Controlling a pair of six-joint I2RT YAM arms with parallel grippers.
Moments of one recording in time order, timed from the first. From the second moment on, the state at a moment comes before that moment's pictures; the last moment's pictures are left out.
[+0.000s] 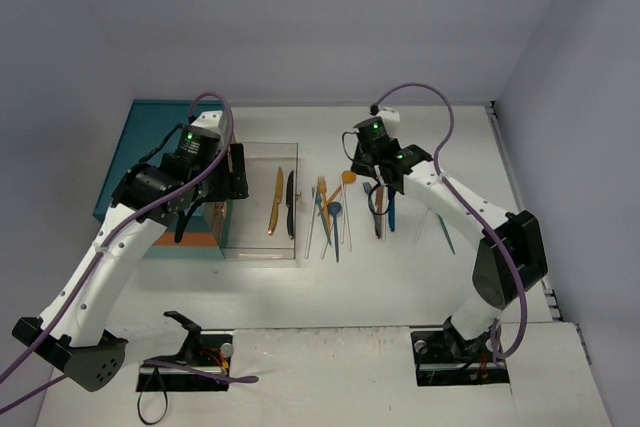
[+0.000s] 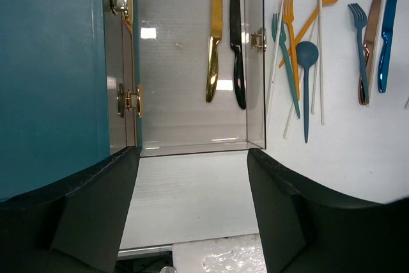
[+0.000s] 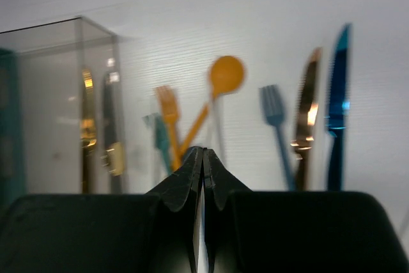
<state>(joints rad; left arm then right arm) -0.49 1.17 1.47 -1.09 -0.21 -0.44 0.56 1.63 1.31 -0.44 0.30 0.62</state>
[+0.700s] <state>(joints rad) -0.49 1.14 1.49 -1.09 -0.18 -0.44 0.34 1.73 1.14 -0.52 0.25 0.52</state>
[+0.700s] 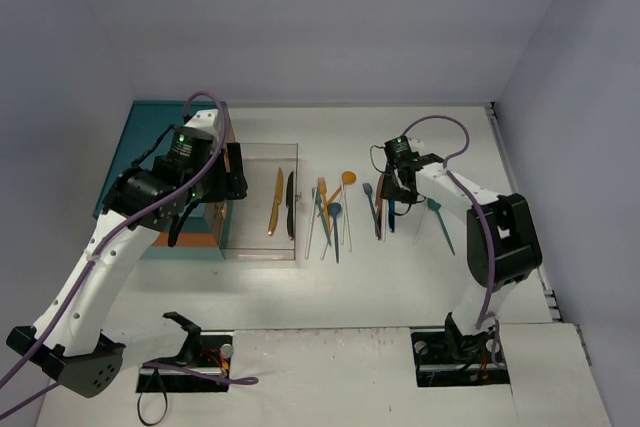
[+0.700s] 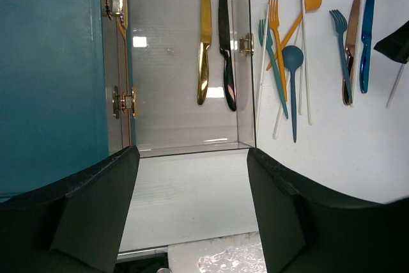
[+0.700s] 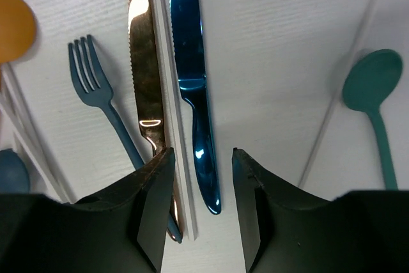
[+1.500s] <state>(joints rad) -0.49 1.12 1.46 -1.09 -0.18 -0.44 0.30 1.87 1.21 -0.51 0.18 0.43</state>
